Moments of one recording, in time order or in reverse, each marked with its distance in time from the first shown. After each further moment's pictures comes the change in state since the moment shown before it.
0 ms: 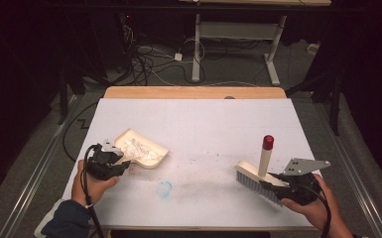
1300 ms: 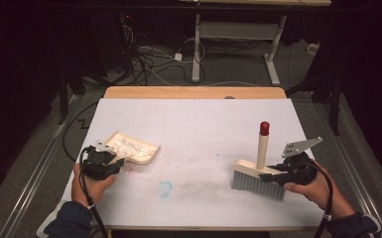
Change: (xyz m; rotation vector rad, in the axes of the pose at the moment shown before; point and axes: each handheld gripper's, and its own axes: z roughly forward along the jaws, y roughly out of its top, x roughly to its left) left arm 0.009 -0.011 0.005 -0.035 0.081 -0.129; right arm -0.054 0.014 0.022 0.096 0.234 0.035
